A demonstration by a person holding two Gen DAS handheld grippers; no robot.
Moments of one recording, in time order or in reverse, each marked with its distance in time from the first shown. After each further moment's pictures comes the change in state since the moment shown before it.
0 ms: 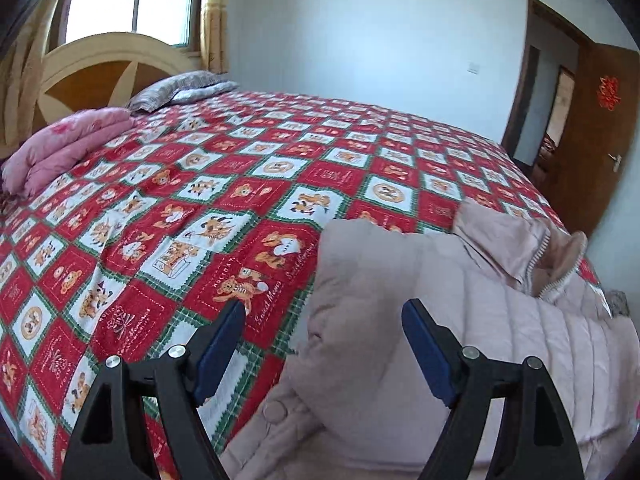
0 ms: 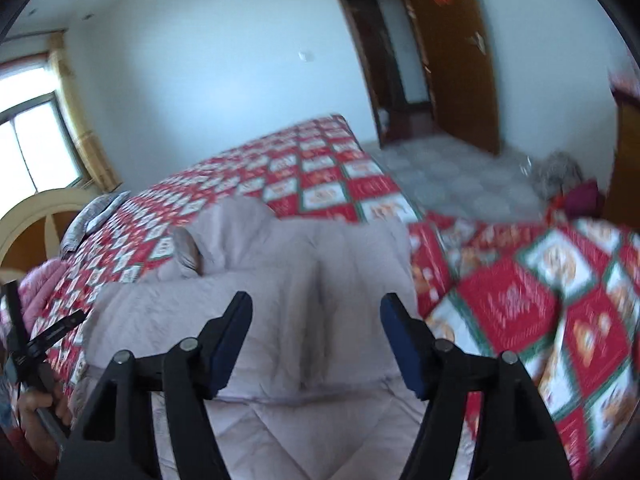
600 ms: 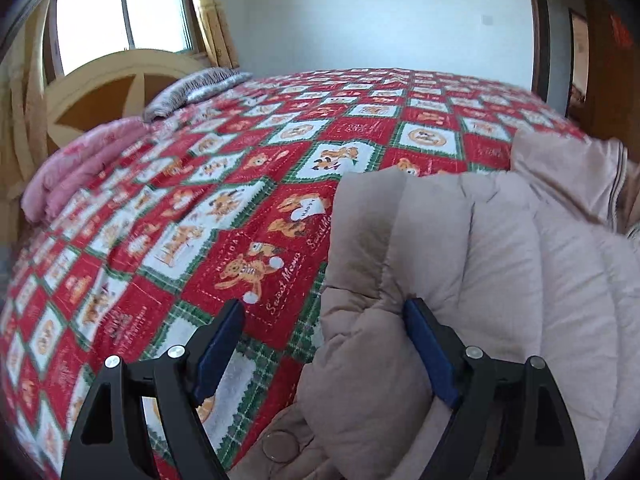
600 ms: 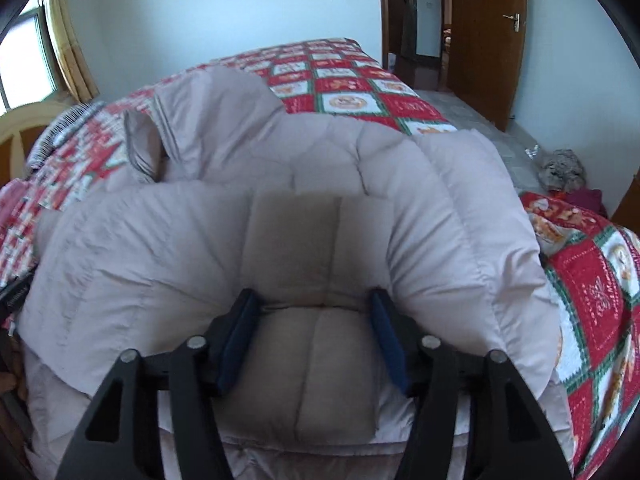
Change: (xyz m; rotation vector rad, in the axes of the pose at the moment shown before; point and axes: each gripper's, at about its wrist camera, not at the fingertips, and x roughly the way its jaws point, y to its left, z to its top) left arm 0.058 -0.017 -0.028 0.159 0.053 0.211; right arm 0.119 0.029 -0.039 -0.087 0.268 -0.125
